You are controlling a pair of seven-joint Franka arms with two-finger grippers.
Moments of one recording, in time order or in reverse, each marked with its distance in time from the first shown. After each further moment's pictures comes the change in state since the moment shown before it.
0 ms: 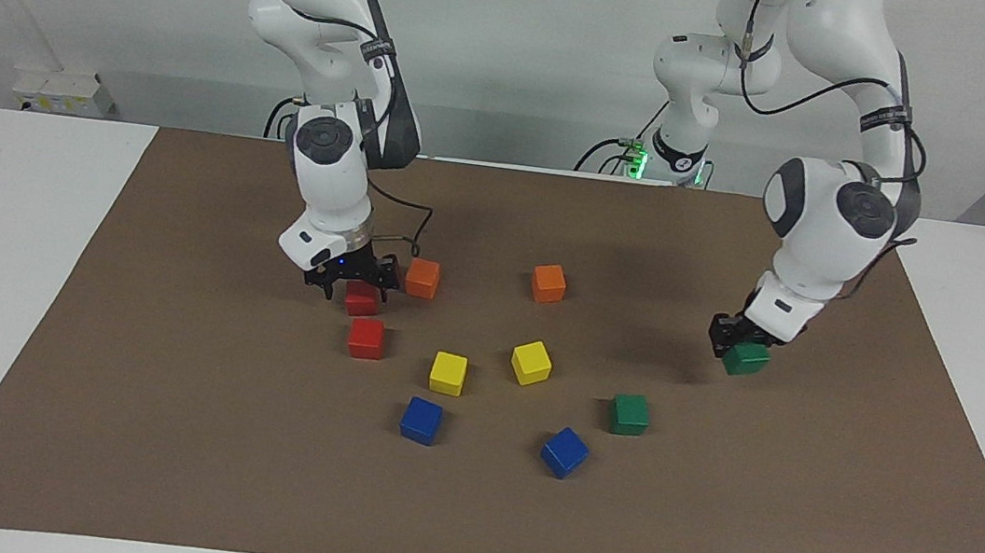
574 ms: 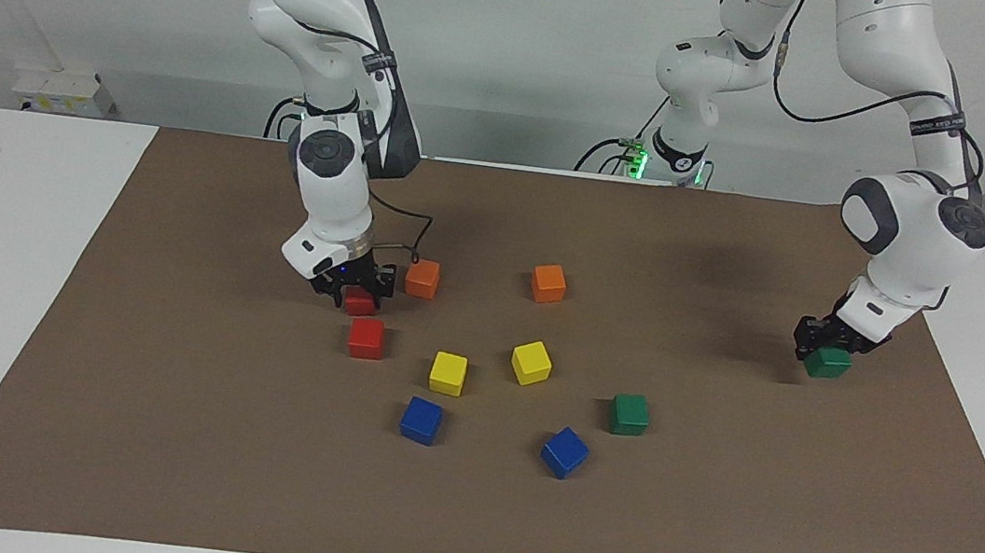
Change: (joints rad) left arm 0.190 0.035 0.001 -0.109 0.000 0.162 0.276; right arm -0.005 0.021 -0.001 -0.002 0.000 0.016 0.001
